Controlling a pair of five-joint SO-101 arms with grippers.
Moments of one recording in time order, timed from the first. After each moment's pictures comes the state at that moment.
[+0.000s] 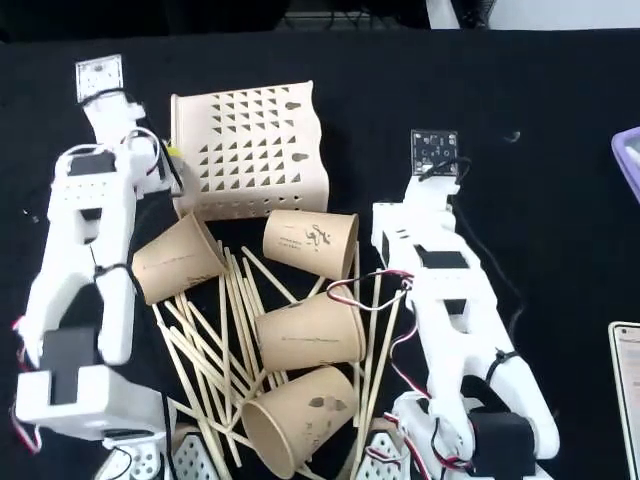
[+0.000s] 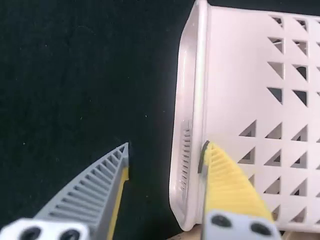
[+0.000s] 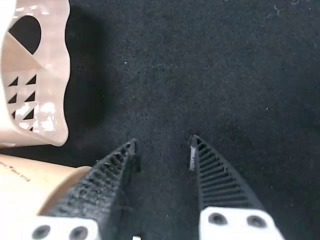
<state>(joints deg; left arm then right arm) -12.5 0.5 14.5 46.0 2.7 -1.2 -23.2 60.8 16.6 -0.7</state>
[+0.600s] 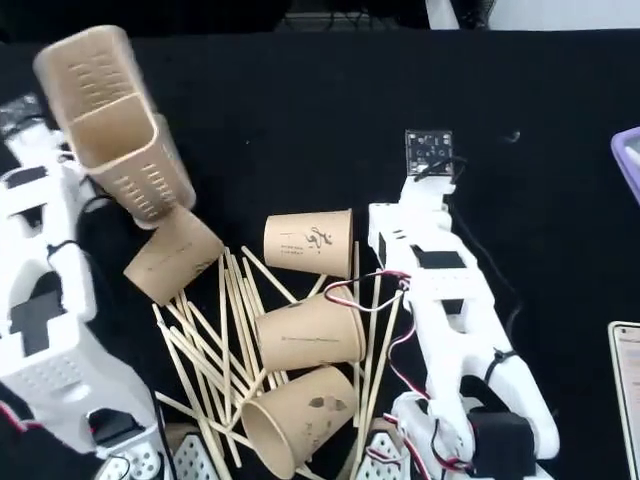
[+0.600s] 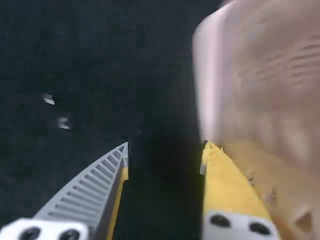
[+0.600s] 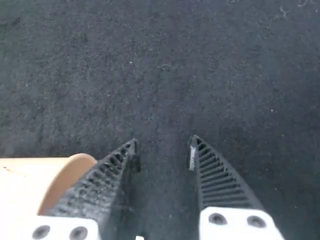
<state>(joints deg) -30.1 13.4 9.6 43.3 2.5 -1.9 -23.2 60.8 16.6 -0.7</state>
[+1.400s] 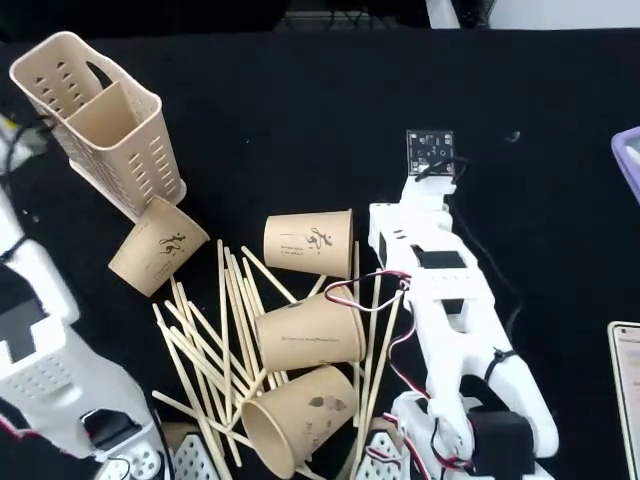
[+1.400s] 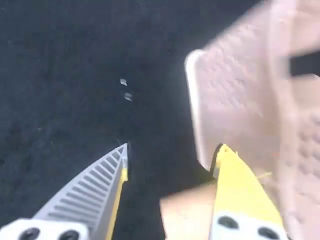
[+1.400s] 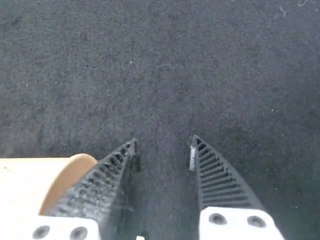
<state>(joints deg) -36.9 13.5 -40.7 95.6 7.0 -1.9 -23.2 60.8 16.6 -0.7</state>
